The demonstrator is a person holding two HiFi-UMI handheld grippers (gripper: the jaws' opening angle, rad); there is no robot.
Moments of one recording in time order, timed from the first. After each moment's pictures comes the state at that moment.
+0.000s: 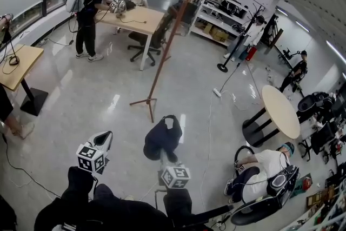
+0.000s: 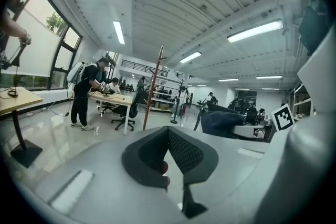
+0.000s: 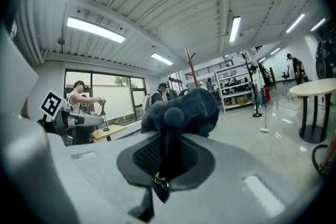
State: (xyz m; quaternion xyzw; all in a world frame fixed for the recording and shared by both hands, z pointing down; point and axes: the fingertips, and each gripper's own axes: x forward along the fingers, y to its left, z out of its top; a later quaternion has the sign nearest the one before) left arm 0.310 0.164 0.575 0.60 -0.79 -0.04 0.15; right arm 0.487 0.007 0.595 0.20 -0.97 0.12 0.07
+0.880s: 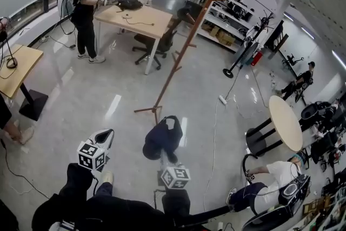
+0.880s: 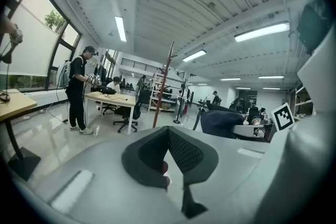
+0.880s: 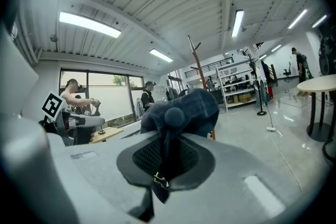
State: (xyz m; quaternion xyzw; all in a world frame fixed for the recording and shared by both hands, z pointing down) left arm 0.183 0.128 0.582 0.60 -0.78 -0.03 0.15; right arm 0.361 -0.025 0.602 0.20 -0.97 0.13 0.07
